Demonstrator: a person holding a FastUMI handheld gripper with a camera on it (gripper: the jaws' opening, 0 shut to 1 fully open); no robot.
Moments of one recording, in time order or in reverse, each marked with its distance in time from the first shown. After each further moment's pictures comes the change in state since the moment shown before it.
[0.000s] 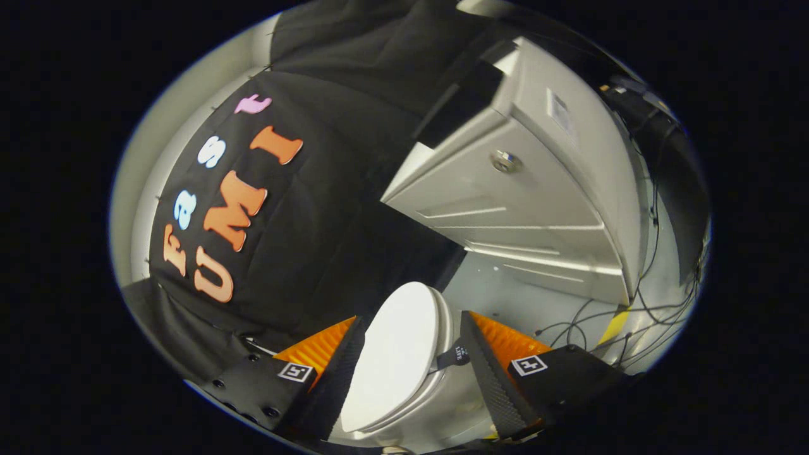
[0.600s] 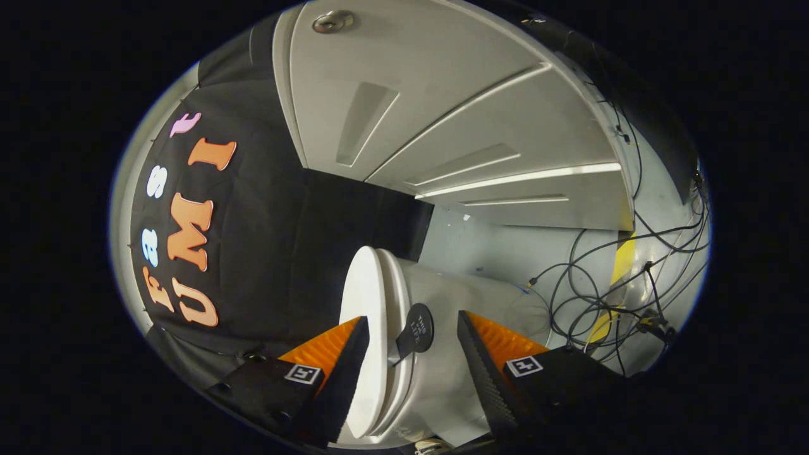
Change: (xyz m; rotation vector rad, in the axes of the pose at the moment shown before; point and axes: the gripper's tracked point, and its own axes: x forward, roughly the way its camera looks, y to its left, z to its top) arm 0.061 -0.044 -0.063 0.136 0.132 -0.063
